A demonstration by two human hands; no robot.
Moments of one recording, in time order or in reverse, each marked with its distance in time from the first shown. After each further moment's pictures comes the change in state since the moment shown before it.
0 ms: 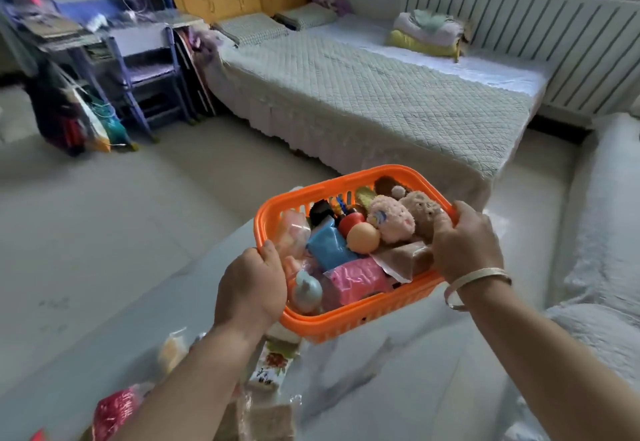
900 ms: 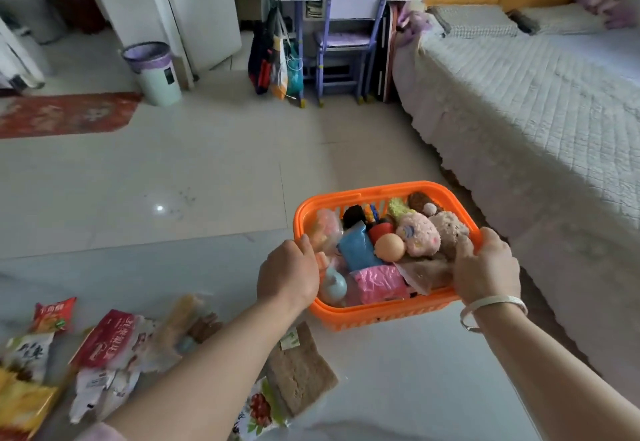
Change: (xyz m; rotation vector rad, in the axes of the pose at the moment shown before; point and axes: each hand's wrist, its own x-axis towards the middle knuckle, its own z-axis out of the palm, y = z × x) left_hand 0.140 -0.065 0.106 0.088 0.344 -0.521; right_hand 0.153 -0.033 0.233 -0.010 -0.390 -0.366
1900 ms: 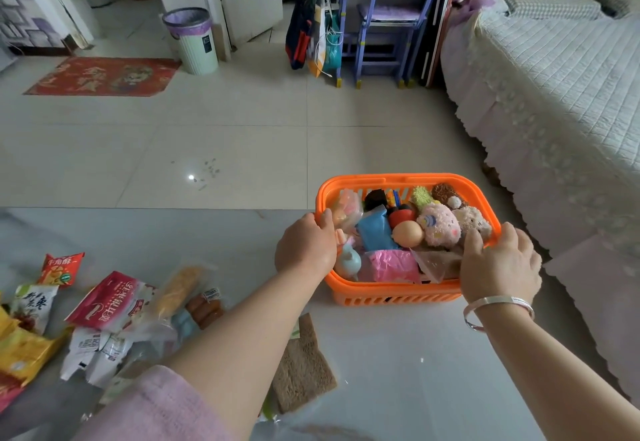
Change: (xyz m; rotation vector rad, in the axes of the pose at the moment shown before) left_hand 0.044 -0.002 0.044 -0.016 0.046 -0.158; right_hand 0.024 0.006 0.049 -0.097 -0.024 -0.065
